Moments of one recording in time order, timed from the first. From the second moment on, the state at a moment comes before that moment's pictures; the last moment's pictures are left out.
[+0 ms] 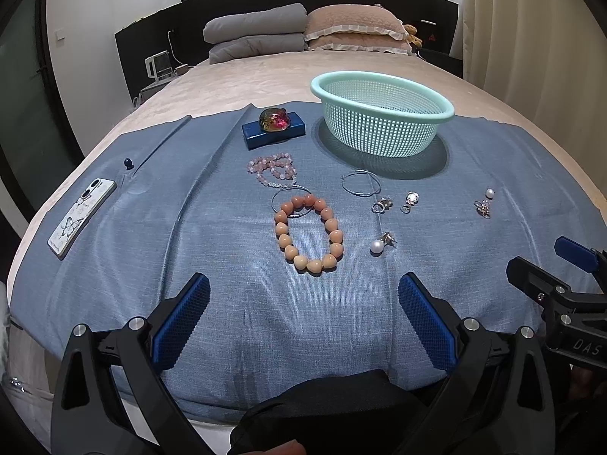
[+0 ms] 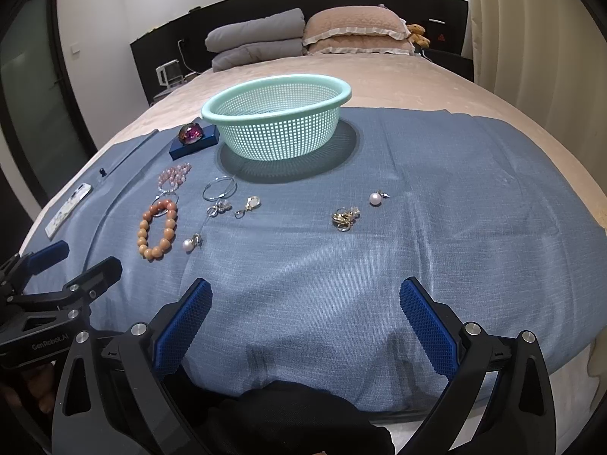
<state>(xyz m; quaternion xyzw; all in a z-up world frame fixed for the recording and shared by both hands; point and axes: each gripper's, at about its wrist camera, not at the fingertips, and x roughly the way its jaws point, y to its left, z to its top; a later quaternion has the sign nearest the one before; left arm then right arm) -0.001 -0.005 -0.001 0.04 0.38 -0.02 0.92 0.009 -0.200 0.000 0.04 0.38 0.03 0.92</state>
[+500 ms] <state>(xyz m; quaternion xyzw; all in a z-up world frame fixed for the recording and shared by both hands) 0.001 -0.004 -0.003 0.04 0.38 -0.02 0.92 0.008 -0.202 -0.001 0.05 0.38 0.04 0.92</state>
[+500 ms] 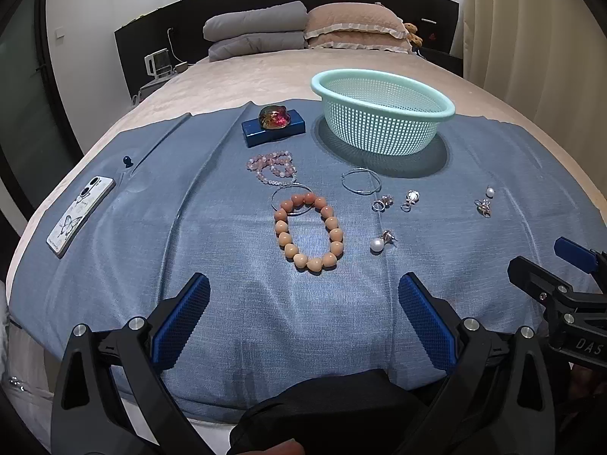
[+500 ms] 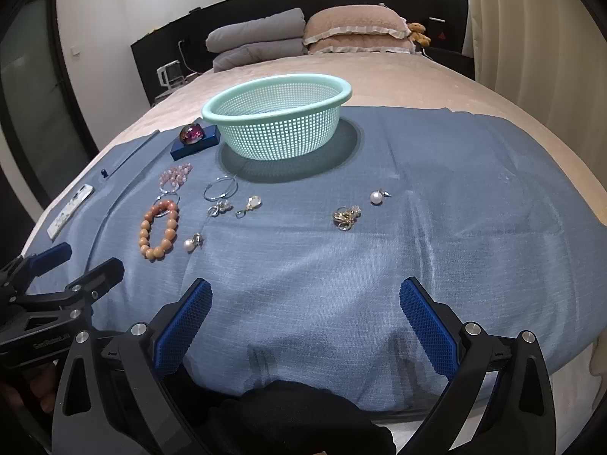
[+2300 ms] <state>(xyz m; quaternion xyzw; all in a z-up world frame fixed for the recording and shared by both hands) 0.084 0.026 -0.052 0.05 0.46 -0.08 0.88 0.087 -0.227 -0.024 0.05 0.42 0.08 0.90</state>
